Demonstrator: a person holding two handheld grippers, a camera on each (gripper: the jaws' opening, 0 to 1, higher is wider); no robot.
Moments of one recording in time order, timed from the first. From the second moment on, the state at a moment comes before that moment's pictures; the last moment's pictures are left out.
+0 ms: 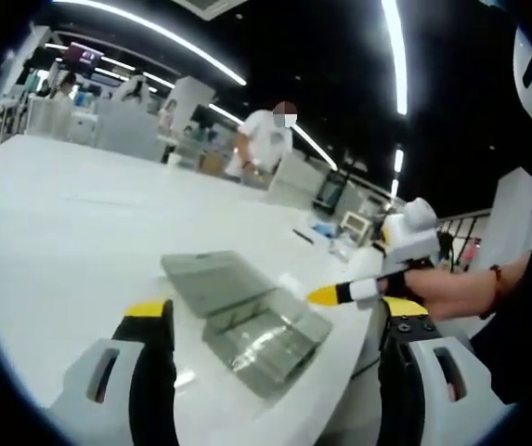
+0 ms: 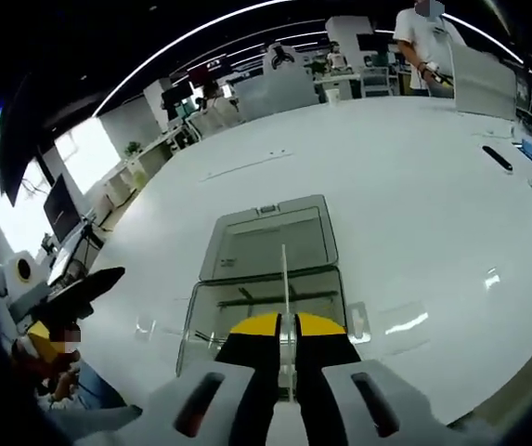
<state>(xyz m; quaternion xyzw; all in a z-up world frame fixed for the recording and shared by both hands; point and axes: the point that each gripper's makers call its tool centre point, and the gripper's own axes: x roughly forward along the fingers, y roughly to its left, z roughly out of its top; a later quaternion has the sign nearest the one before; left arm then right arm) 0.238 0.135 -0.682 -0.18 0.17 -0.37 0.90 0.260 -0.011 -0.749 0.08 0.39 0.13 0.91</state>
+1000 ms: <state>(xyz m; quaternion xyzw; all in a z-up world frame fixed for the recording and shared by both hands) 0.240 0.140 -0.683 -0.18 0.17 -0.37 0.90 0.263 -0.003 -0.754 0.04 0.39 0.15 0.91</state>
